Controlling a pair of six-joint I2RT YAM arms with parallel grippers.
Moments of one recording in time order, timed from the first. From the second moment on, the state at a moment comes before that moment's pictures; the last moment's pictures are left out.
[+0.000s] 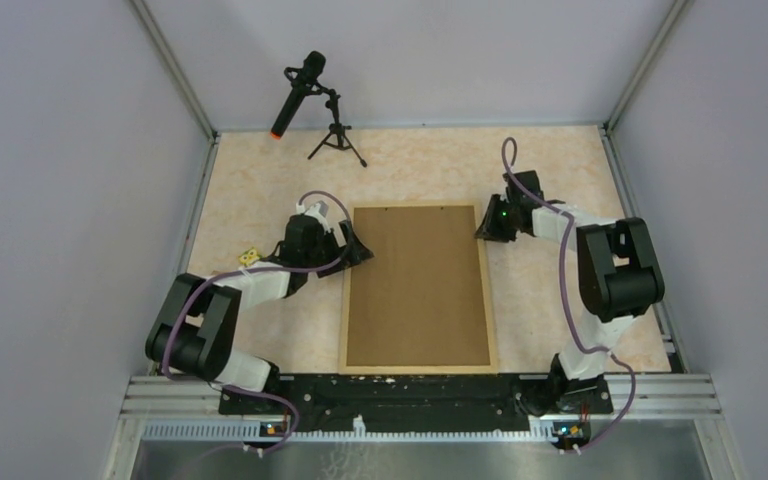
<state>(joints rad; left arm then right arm) -0.34 1.45 0.55 0.23 0.29 -0.68 0.19 1.78 1.01 -0.21 -0.22 0.48</state>
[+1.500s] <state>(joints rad) -0.32 1.54 0.63 0.25 0.35 -0.68 0.13 1.76 1.13 -0.41 -0.28 0.38</state>
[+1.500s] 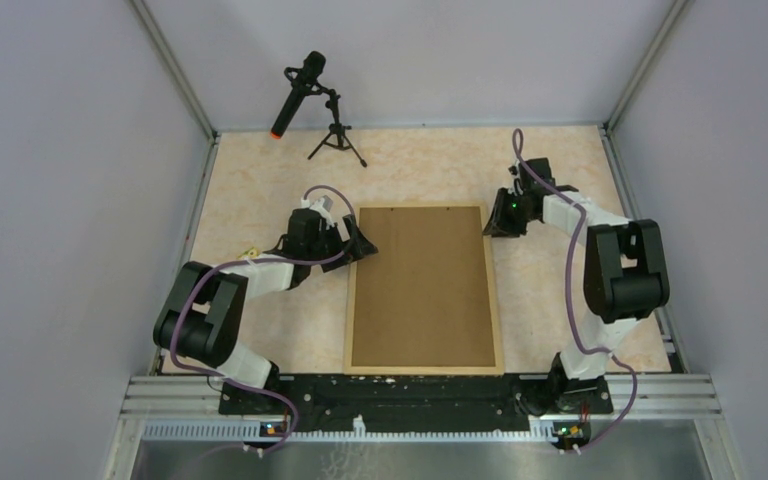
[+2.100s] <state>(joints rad) -0.32 1.54 0.63 0.25 0.35 -0.68 0.13 1.82 1.14 -0.41 -0.26 0.36</state>
